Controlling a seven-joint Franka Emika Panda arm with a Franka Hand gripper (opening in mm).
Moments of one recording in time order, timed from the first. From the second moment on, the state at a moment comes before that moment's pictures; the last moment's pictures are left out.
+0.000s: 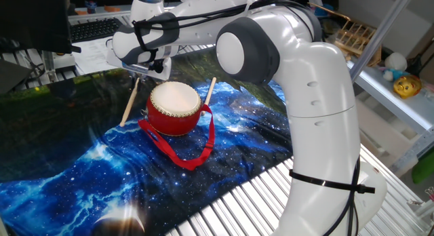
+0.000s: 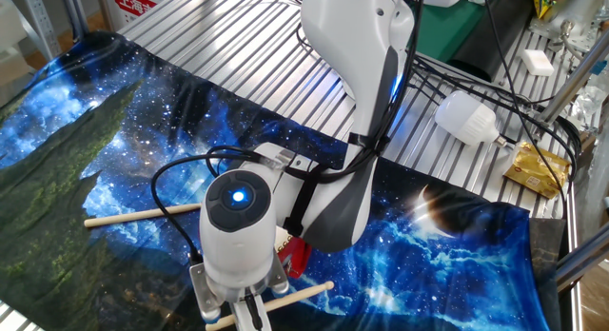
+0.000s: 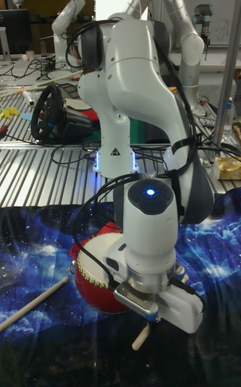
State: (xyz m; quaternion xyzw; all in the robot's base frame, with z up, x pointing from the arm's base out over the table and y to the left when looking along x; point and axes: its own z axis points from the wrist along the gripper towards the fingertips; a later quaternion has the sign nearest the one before) arm 0.697 0.071 0.103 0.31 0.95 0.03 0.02
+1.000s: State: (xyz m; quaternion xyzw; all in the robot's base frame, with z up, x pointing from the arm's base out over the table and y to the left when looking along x) arm 0.700 0.073 0.092 0.28 0.96 0.04 0.00
